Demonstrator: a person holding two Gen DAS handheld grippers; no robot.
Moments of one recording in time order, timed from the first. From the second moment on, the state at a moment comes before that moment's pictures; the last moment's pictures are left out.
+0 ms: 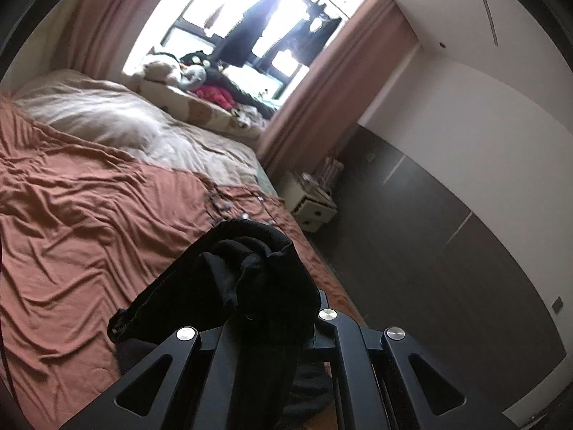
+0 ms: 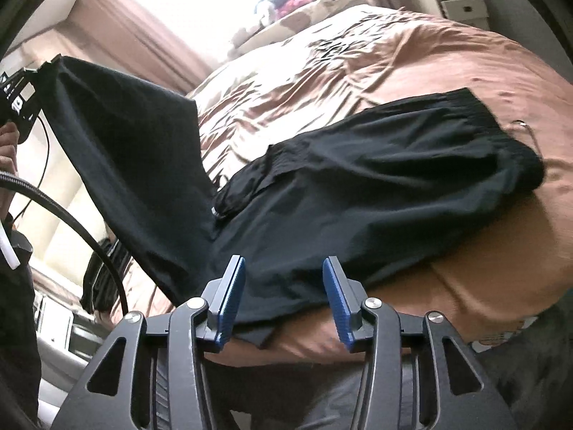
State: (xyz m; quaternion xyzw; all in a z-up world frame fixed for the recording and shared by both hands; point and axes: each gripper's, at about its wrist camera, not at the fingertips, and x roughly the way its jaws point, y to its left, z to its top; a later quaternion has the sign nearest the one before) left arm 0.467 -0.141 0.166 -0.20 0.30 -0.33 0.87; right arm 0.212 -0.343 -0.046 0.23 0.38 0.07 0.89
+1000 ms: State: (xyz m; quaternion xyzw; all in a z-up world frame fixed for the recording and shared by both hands) left arm 0.450 -0.352 -0.007 -0.12 0.52 -0.45 0.71; right arm 0.149 -0.428 -0.041 0.28 0.36 -0.01 0.89
